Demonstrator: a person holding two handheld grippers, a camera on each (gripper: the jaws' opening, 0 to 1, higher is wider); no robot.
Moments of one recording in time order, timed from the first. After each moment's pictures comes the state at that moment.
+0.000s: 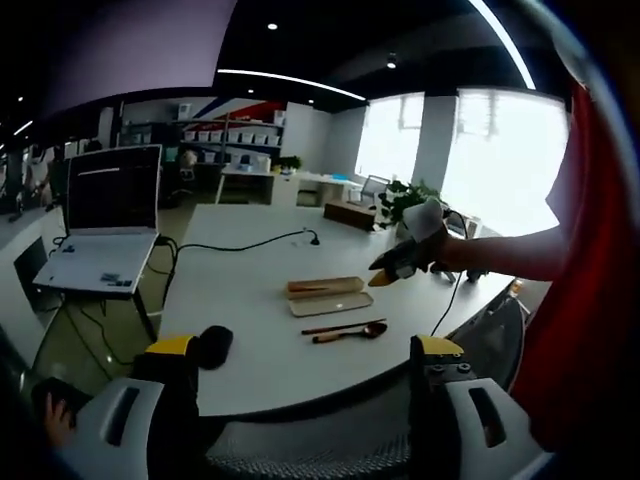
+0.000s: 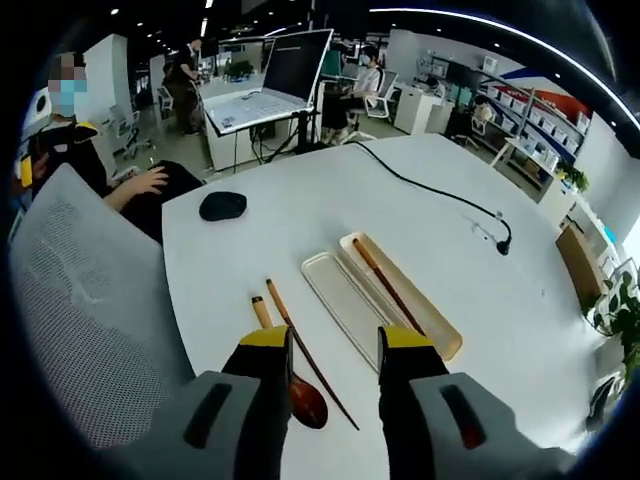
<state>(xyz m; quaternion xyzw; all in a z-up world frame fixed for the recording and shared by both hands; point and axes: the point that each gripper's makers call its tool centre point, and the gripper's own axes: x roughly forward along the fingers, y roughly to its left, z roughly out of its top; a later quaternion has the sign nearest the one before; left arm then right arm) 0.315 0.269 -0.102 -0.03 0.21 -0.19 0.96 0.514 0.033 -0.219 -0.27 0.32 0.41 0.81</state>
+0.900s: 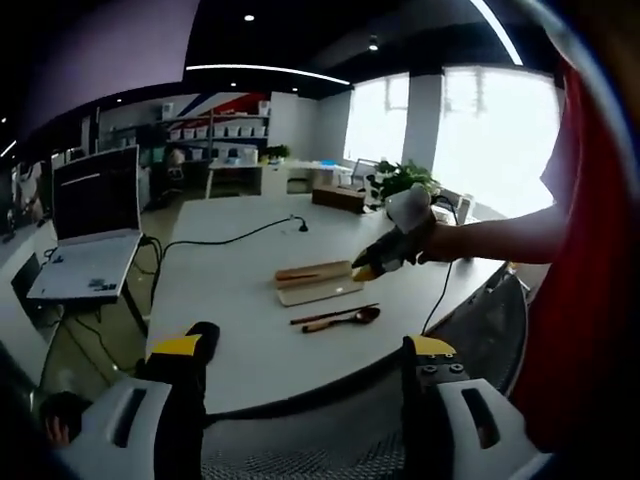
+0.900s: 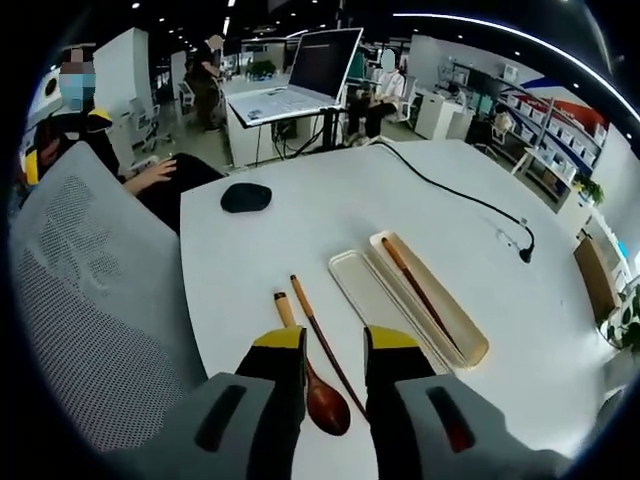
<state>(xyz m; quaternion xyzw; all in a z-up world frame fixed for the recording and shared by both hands) 0.312 0.242 -0.120 0.01 0.22 -0.21 0.95 0.493 0.049 -0.235 -0.24 0.32 0.45 0.80</state>
